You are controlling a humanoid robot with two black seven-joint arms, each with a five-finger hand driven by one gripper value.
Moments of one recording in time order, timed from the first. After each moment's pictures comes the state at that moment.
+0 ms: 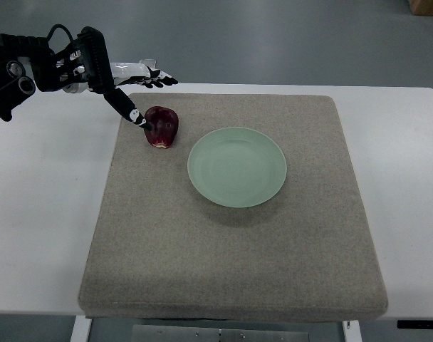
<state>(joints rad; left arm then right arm) -1.18 0.56 -0.29 -0.84 1.26 -0.46 -0.27 0.00 0.00 -0.12 0.10 -0.01 0.15 0.01</state>
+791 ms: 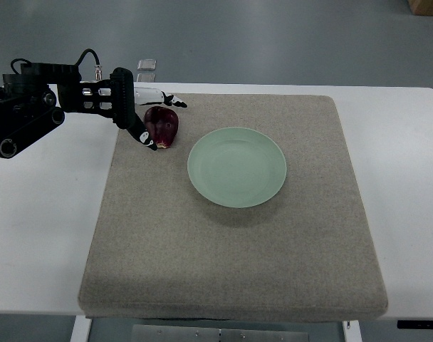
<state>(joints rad) -1.13 0.48 -0.27 -0.82 1.45 -0.37 -0.28 0.00 0.00 -0.12 0.10 -0.01 0.15 0.01</state>
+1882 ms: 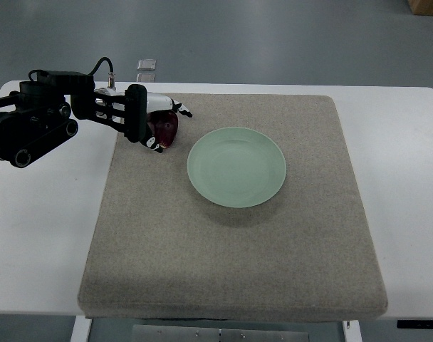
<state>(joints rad) -1.13 0.44 -0.23 -0.82 1.52 -0.28 -0.28 0.00 0.00 -0.12 0.10 -0.01 0.15 0.01</state>
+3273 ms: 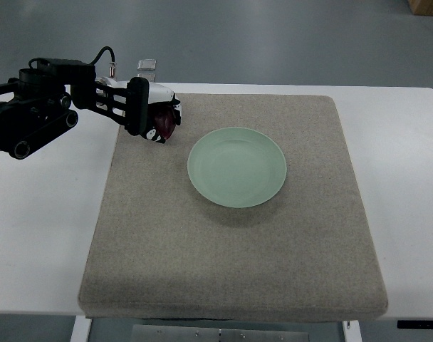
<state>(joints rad) -1.20 0.44 -0.21 -0.83 1.56 -0.29 -0.28 0.00 0.00 -0.12 0.10 -0.01 0.15 0.01</state>
